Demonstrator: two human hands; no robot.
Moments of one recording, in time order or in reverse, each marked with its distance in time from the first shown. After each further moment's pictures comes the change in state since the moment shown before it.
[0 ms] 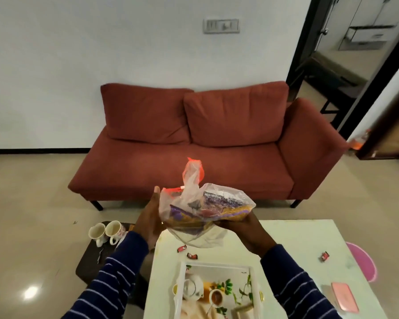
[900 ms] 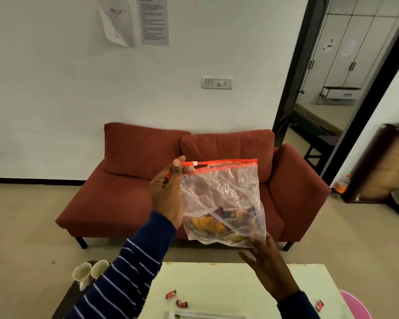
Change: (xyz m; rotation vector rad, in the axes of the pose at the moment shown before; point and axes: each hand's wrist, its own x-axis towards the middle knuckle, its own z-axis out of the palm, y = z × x) left_hand -0.021 0.150 0.107 -0.309 0.183 0.640; right_hand -0.026 -0.042 -0.042 0.314 0.338 0.032
